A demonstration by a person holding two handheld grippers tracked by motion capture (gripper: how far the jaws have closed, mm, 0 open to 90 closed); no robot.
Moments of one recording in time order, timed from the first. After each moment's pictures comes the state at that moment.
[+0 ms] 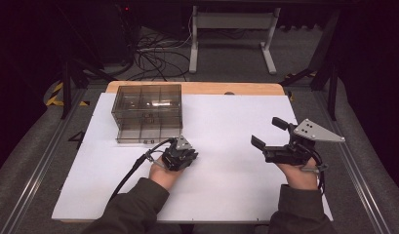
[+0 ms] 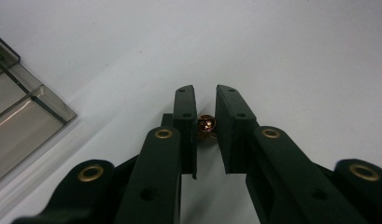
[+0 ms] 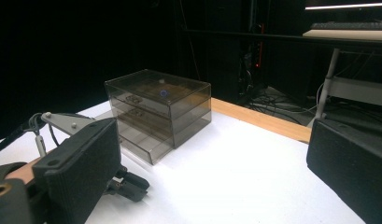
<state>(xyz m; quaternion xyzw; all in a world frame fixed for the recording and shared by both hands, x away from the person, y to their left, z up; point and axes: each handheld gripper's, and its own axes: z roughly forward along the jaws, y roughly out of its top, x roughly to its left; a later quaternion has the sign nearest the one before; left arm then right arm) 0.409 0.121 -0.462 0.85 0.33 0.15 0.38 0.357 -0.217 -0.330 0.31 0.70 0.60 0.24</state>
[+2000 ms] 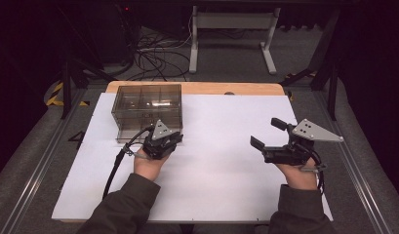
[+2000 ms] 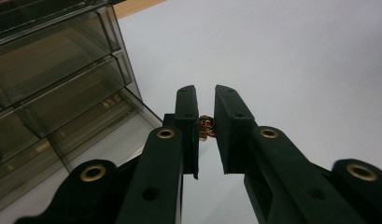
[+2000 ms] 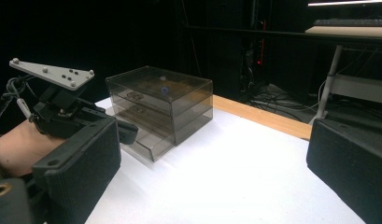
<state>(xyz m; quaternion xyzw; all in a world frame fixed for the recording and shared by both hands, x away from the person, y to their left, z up) 0.412 0.171 -0.418 0.80 0.35 0.23 0.44 0.358 -0.215 -0.331 0.31 0.70 0.60 0.24</state>
